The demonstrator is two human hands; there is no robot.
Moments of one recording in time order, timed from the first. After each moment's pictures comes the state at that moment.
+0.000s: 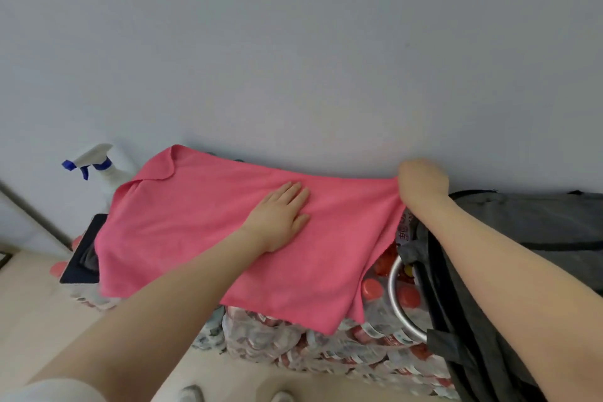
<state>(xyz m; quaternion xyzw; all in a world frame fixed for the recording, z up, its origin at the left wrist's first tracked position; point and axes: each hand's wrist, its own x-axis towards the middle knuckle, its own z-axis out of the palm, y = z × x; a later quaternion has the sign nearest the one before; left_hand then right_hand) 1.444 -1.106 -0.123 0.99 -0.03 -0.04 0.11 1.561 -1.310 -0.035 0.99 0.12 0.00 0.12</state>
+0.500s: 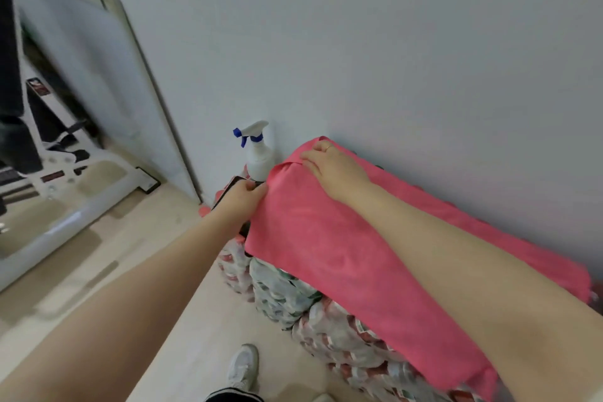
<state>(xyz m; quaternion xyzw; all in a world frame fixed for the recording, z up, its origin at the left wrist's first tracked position) 1.300 -0.930 -0.112 0.70 0.49 0.05 0.52 1.455 -1.020 -0.080 0.81 0.56 -0.11 -0.15</state>
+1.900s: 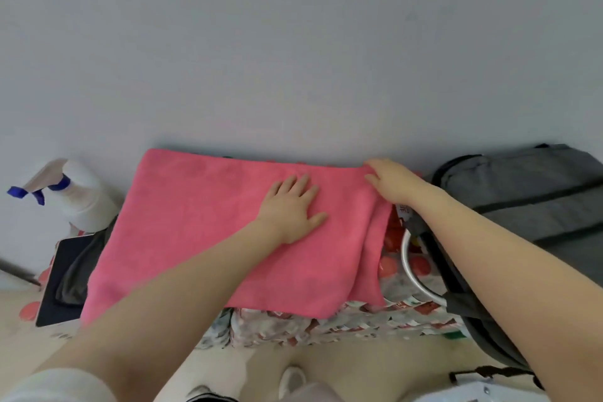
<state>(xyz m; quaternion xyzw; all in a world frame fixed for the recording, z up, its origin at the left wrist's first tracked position) 1.457 -1.103 -0.120 0.98 -0.10 -0.08 0.12 1.540 -1.290 -0.062 0.97 0.17 -0.16 -0.02</state>
